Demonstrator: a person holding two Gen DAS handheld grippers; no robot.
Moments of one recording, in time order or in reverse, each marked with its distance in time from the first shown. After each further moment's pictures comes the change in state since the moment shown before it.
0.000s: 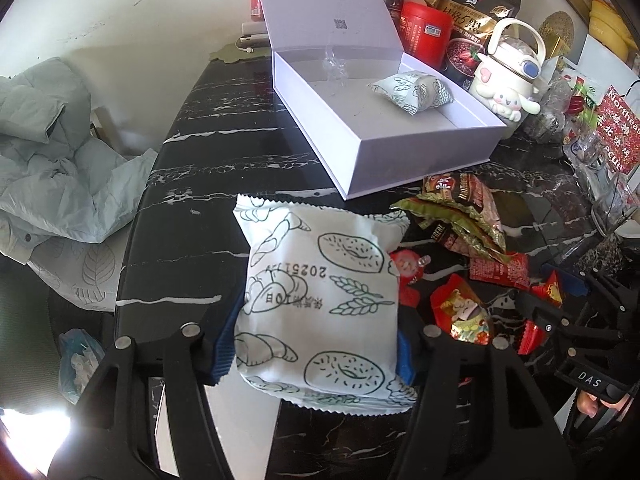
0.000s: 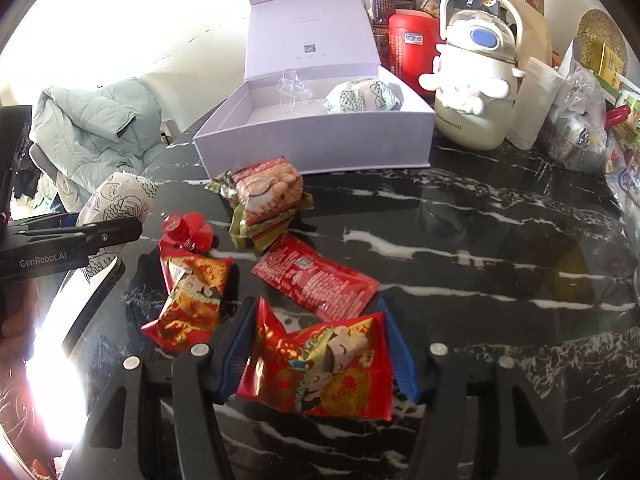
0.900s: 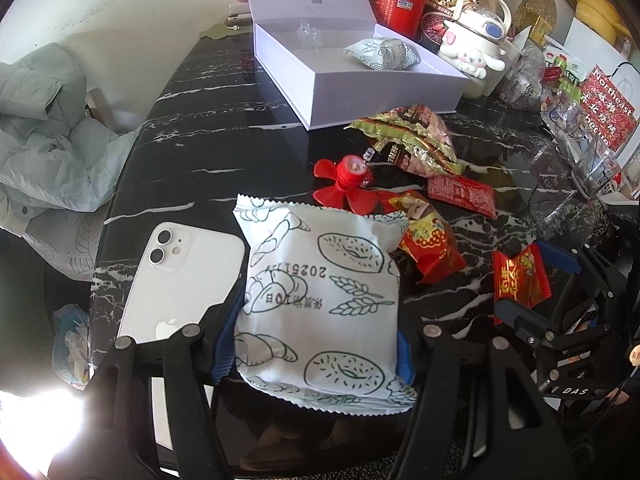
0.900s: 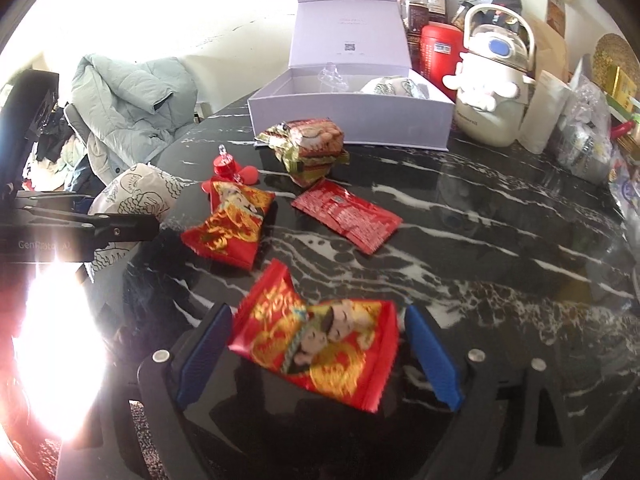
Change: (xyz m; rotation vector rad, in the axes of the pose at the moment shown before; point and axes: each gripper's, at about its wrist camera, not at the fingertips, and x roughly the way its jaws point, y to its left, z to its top) left arm -0.022 -0.024 -0.055 0.009 0.059 -0.032; right arm -0.030 0.016 -0.055 -0.114 -0.030 0.030
